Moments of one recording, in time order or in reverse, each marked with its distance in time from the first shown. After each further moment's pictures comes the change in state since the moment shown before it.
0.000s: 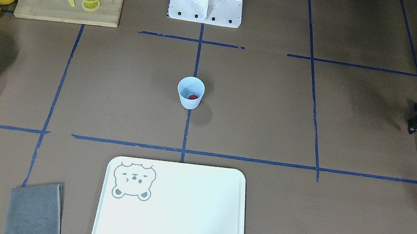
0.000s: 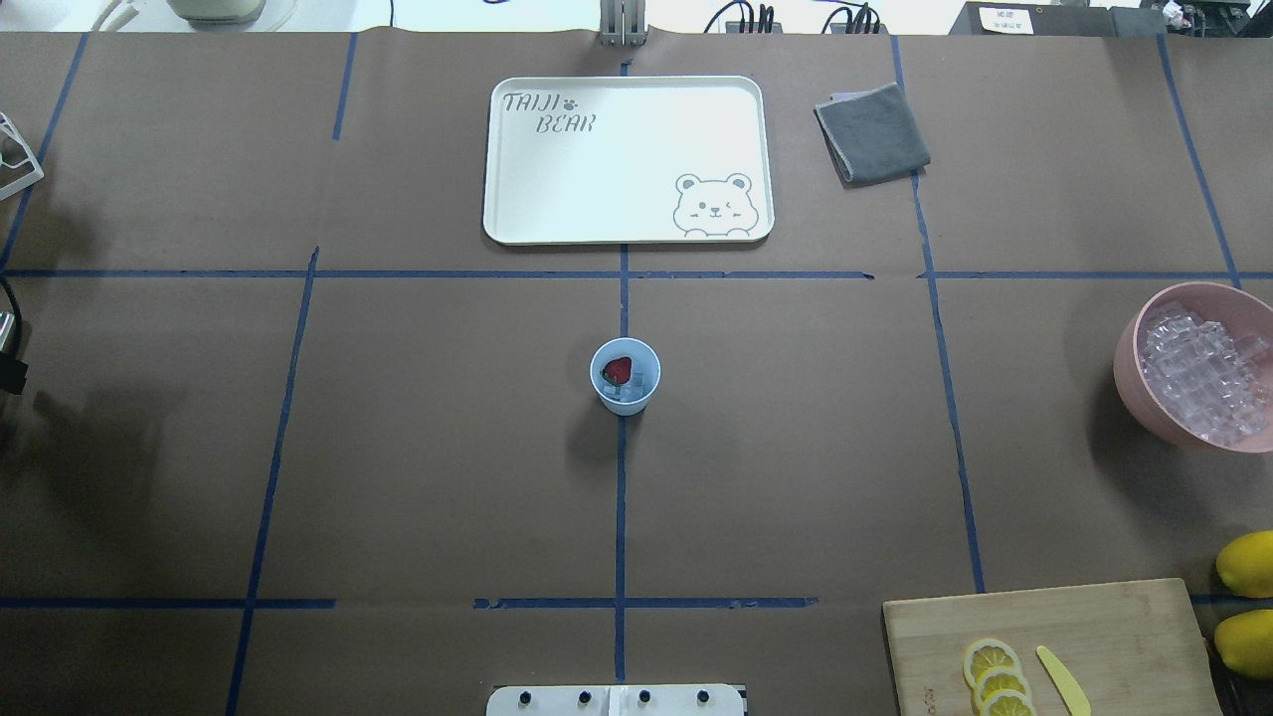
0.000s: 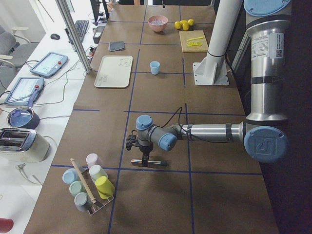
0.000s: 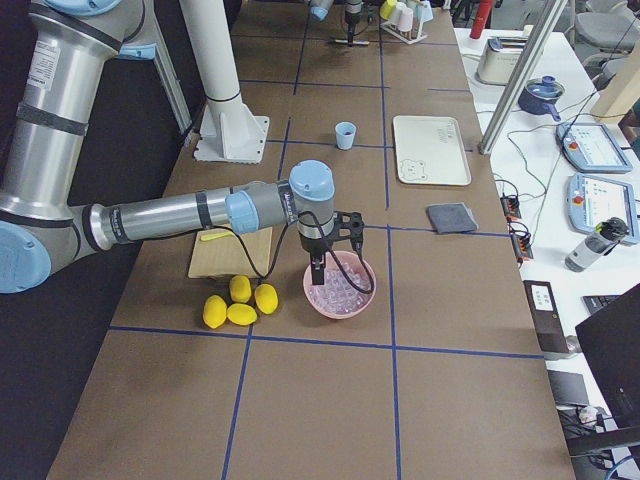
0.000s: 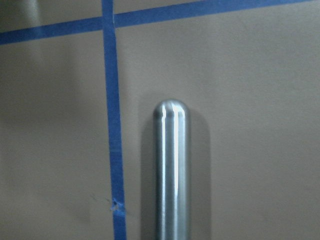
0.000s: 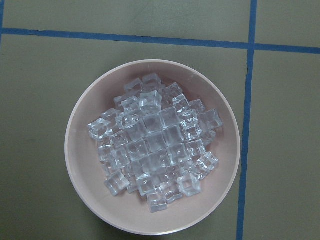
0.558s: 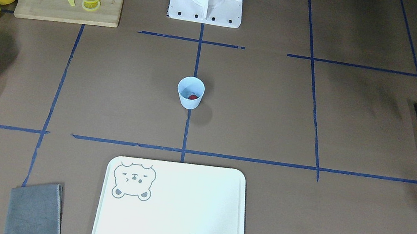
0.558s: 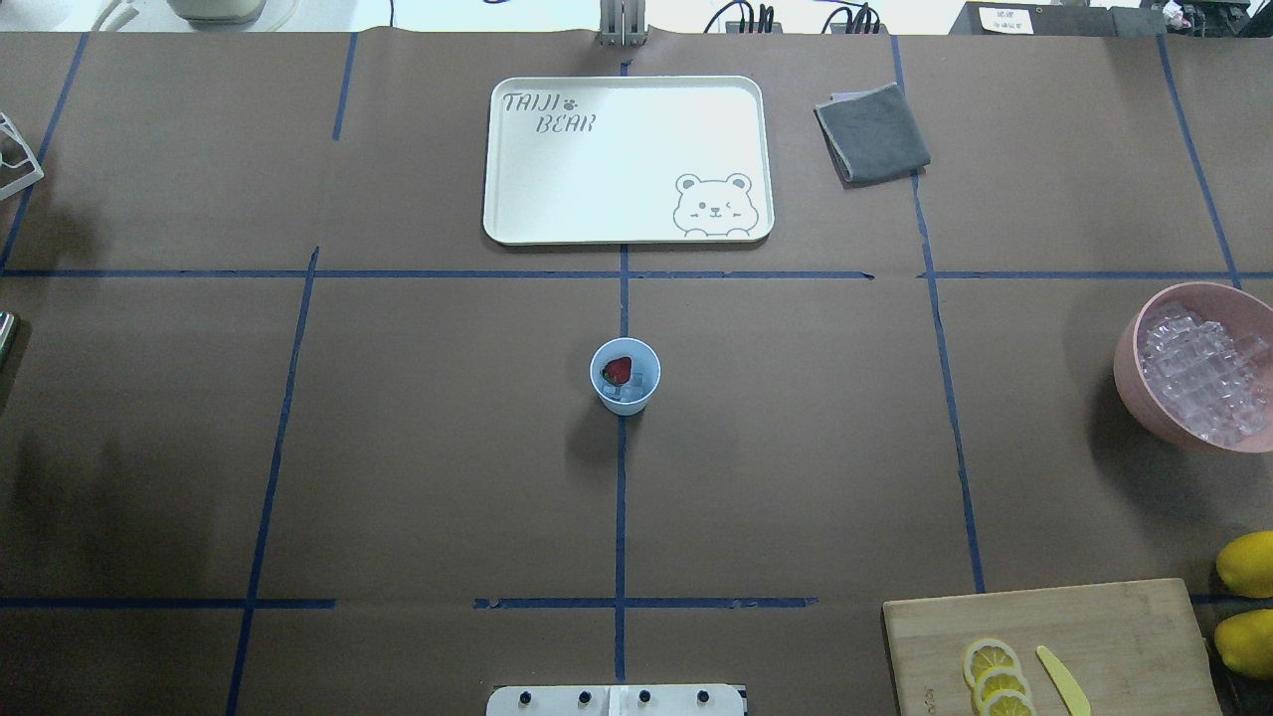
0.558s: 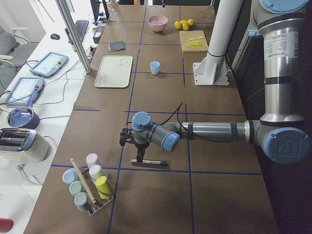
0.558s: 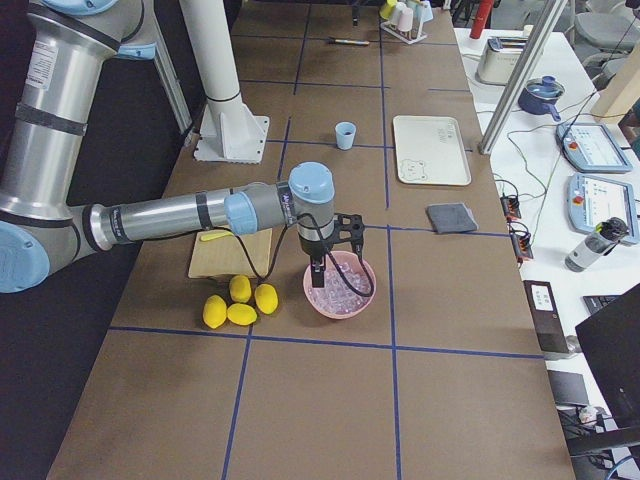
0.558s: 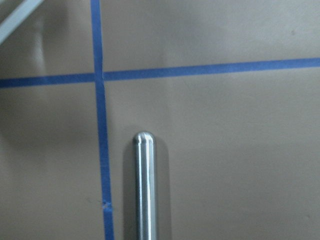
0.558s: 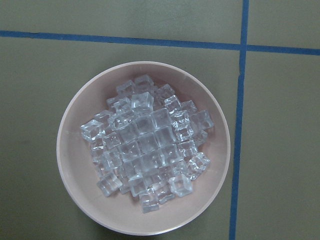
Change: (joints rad) left arm -0.247 0.031 -0.081 0.037 -0.204 0.206; right arm 0.037 0.002 -0.012 -0.020 0.000 -0.043
